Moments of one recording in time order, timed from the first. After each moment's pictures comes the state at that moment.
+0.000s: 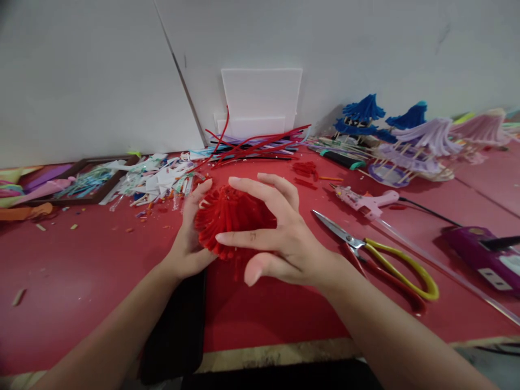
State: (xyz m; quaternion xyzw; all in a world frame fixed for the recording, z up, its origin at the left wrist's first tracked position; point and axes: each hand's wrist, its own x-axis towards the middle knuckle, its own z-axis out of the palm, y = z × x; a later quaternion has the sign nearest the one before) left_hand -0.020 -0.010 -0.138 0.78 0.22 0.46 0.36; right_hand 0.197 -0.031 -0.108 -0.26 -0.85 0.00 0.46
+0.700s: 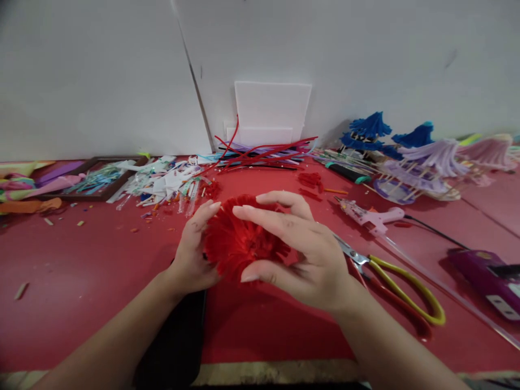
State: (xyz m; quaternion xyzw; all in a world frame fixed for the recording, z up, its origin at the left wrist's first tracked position) left_hand -0.018 -0.018 -0.140 0.84 0.26 0.47 0.07; right_hand 0.202 -0.039 -0.095 -0.28 -0.83 0.10 0.47
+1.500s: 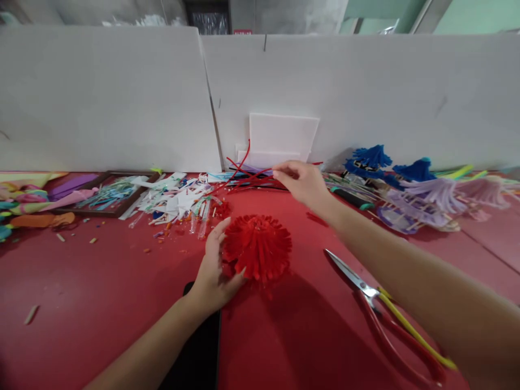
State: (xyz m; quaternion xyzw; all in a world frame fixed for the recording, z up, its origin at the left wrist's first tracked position) left_hand -0.018 -0.014 -0.151 0.77 0.37 0.49 0.19; right_hand 0.196 0.113 -0.067 -0.57 -0.76 0.05 0.30
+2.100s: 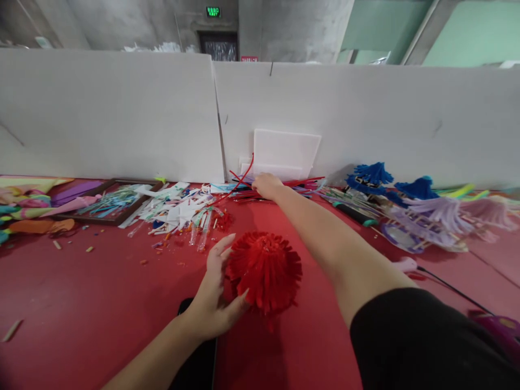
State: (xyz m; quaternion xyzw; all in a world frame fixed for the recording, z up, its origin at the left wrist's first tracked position) left_hand -0.015 -0.017 -0.150 0.74 0.30 0.51 0.32; right_hand 0.131 0.241 -0.099 -0.46 -0.88 -0.08 -0.04
